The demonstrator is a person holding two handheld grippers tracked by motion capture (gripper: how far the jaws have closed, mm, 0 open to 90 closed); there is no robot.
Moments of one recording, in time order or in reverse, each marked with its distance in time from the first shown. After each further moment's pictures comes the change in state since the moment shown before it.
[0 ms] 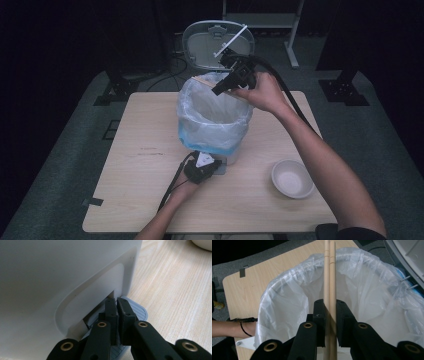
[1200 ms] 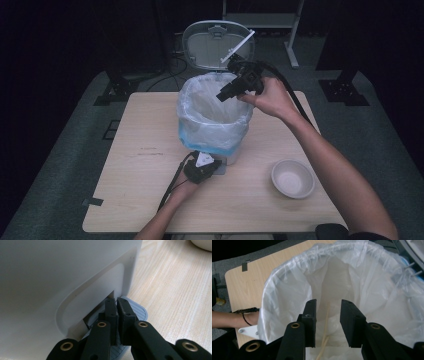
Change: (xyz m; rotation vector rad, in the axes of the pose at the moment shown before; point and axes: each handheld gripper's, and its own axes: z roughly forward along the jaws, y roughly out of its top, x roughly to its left) left arm 0.001 0.000 0.000 0.002 -0.008 0.007; right arm 0.003 -0.021 -0.009 -0.002 0.011 -0.018
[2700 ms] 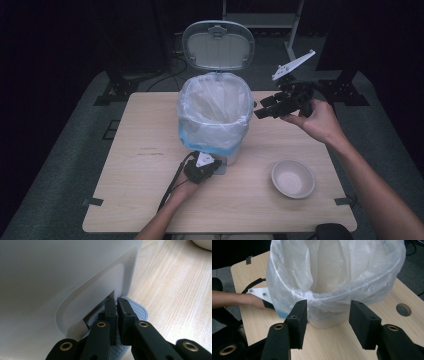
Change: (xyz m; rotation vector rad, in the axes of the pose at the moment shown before) left arm -0.001 0.000 0.000 0.000 0.006 -0.002; right arm 0.001 -0.102 -0.058 -0.101 -0.024 0.063
